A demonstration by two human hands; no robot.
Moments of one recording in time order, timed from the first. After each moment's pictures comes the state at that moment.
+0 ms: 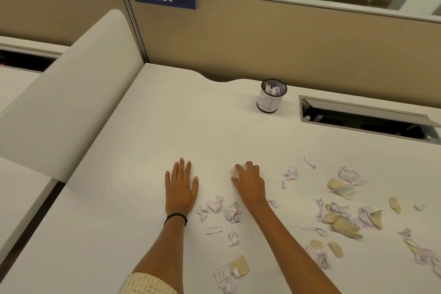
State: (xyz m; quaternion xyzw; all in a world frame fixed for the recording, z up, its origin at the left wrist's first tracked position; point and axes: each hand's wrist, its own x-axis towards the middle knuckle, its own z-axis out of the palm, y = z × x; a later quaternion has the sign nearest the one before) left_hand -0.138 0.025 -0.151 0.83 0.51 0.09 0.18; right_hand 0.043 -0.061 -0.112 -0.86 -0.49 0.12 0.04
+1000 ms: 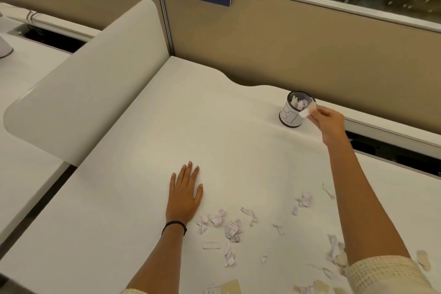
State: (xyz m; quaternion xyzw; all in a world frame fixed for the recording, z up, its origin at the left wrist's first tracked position) left_hand -0.137 0.026 -0.156 0.83 0.53 0.09 0.18; right_hand 0.266 0.044 -0.023 -0.70 -0.21 0.32 0.60
